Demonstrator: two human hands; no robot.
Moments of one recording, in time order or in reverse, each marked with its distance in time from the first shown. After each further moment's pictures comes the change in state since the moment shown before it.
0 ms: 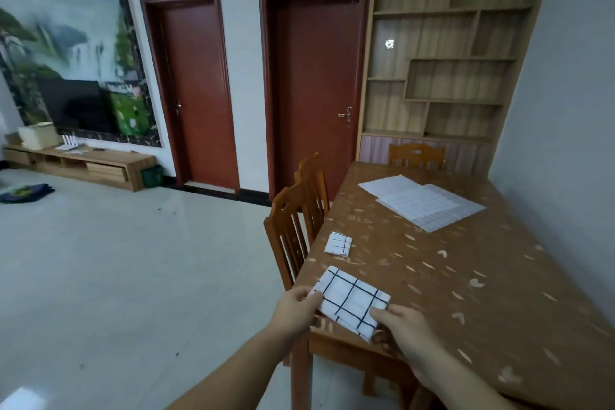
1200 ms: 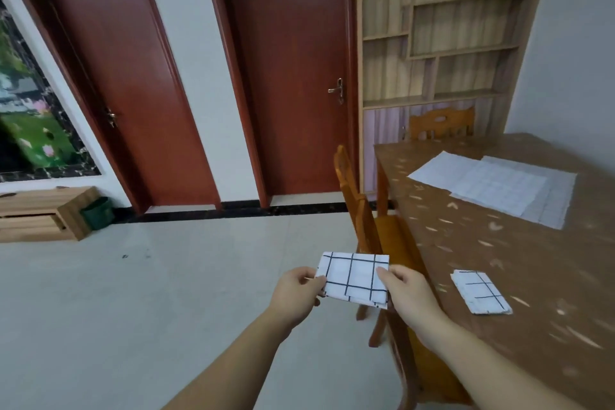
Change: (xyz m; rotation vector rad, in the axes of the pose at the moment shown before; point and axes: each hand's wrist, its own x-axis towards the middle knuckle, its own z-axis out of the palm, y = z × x) left_hand 0.469 0.027 -0.362 0.215 -0.213 0.078; right_hand 0.399 -0.145 0.383 -0.076 0.287 -0.098
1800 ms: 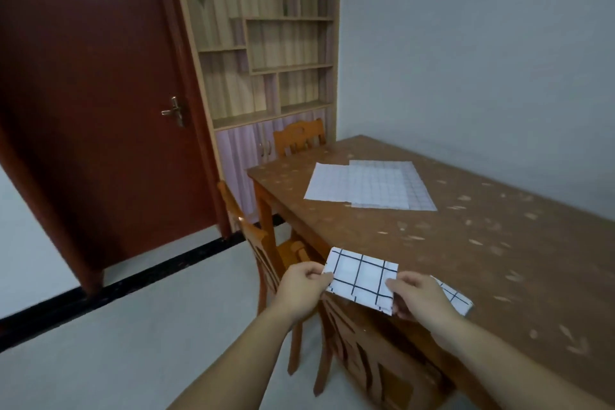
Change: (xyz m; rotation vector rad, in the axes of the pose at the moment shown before) left_hand 0.302 0.048 0.001 0.080 -0.651 0.305; right_hand 0.152 -0.037 0.042 0.114 0.567 0.264
